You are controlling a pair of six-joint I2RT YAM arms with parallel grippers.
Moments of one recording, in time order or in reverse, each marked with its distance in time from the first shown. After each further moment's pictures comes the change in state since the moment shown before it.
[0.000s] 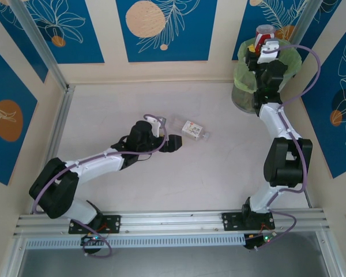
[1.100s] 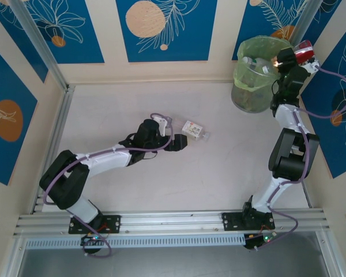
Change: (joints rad) left arm -0.024 0.114 0.073 0.001 0.019 -0.039; right arm -0.228 0.103 0.027 -0.005 -0.006 1.034
